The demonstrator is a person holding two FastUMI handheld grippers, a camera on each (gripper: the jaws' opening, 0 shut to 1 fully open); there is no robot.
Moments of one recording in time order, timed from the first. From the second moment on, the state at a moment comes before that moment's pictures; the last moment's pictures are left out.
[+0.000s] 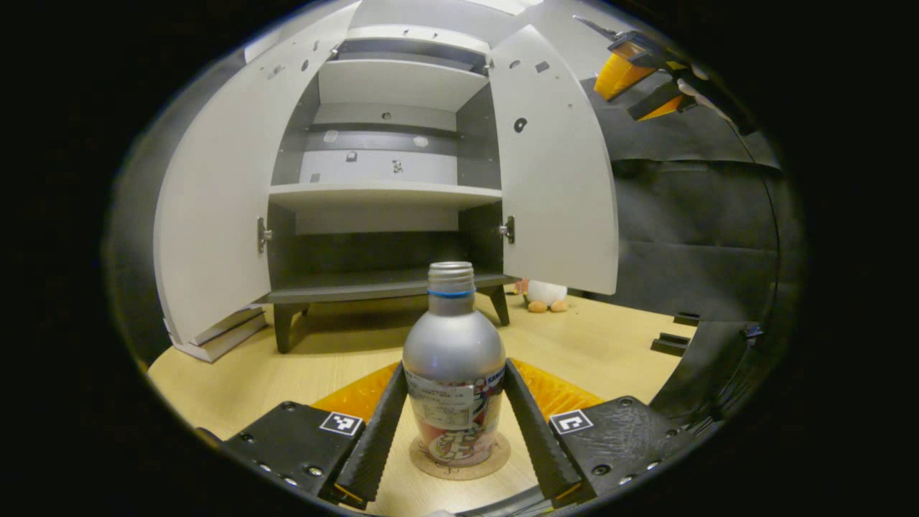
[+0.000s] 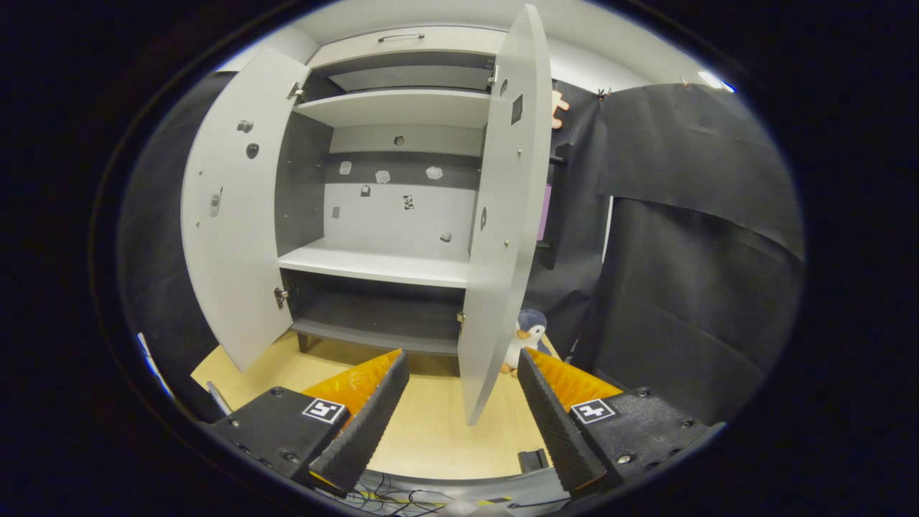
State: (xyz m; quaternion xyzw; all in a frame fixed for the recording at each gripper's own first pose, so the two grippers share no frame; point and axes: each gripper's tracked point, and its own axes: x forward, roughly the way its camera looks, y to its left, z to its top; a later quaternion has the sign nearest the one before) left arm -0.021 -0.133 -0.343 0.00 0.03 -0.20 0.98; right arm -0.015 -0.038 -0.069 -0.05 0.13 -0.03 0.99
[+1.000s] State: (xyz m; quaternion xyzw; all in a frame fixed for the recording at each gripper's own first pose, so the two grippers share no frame) left arm -0.015 -0.105 -0.107 0.00 -0.04 -0.16 0.99; right arm -0.023 -0.052 -0.042 0.01 0.06 -0.05 1.00
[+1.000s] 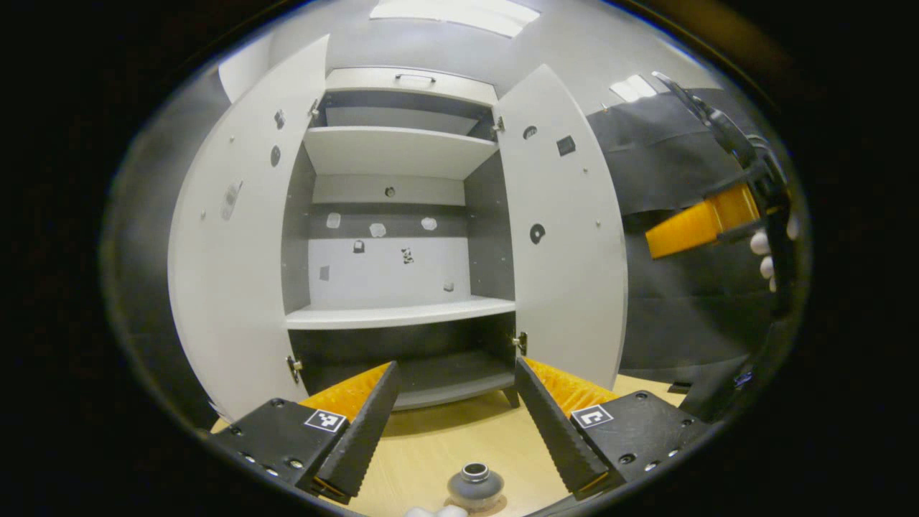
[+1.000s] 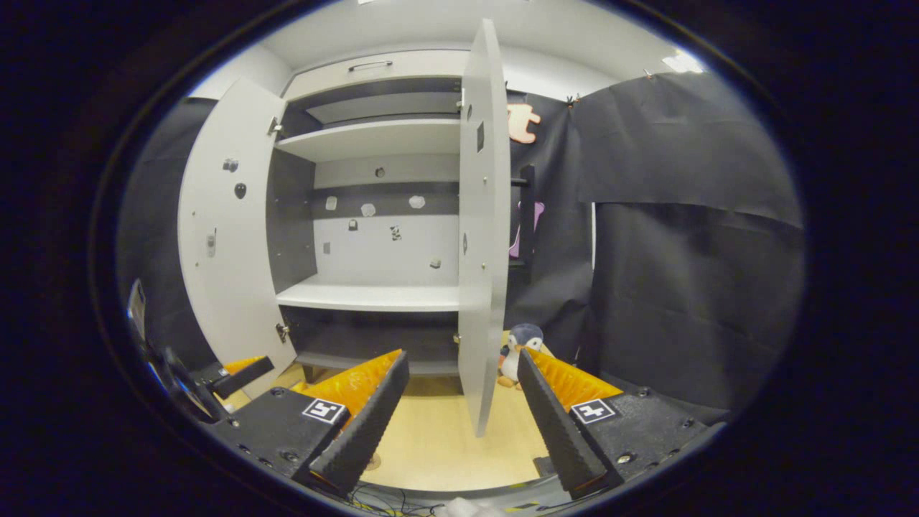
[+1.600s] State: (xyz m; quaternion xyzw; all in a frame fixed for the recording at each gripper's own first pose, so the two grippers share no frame) left arm -0.037 -0.016 -0.047 0.02 0.02 -0.02 1.00; right arm 0.020 -0.174 0.017 0.03 0.00 -0.09 1.00
